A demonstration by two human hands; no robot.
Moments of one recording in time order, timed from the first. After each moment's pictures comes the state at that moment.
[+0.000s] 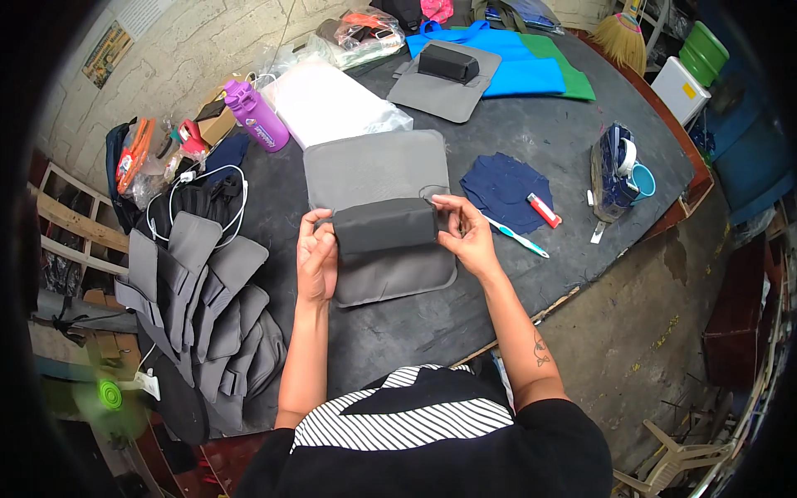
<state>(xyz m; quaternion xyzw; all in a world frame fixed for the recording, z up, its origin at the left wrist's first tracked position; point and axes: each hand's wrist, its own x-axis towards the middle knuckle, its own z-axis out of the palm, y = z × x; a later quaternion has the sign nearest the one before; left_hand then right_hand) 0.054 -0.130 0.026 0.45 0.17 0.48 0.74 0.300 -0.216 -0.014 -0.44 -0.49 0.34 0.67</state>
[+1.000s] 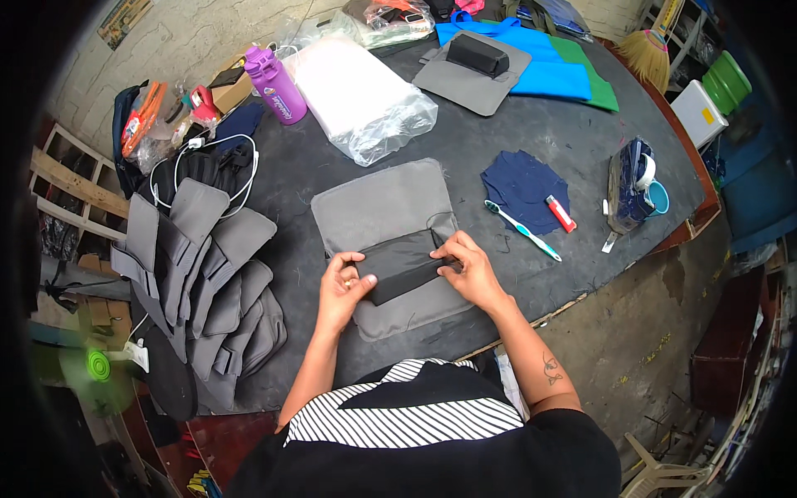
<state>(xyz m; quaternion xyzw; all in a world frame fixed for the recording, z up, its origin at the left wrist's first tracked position) 0.020 -0.199 -0.010 0.52 0.42 0.38 0.63 0.265 -0.257 -0.010 -0.58 -0.61 0.31 0.45</state>
